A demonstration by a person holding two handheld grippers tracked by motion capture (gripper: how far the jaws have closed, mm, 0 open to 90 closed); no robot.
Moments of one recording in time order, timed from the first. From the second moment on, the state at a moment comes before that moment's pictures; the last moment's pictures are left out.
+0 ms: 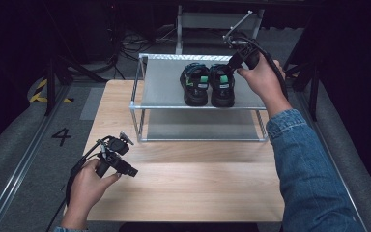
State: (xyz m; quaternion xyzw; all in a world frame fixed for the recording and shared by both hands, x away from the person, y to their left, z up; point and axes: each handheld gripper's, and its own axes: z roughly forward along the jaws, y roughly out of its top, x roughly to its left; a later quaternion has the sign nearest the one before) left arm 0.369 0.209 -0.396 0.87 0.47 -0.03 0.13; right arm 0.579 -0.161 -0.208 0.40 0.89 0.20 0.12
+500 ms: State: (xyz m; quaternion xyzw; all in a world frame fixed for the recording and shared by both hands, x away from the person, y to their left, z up) left arm 0.371 0.207 -0.398 0.87 0.47 -0.03 0.13; right arm 0.585 -0.158 -0.214 0.43 0.87 0.21 0.11
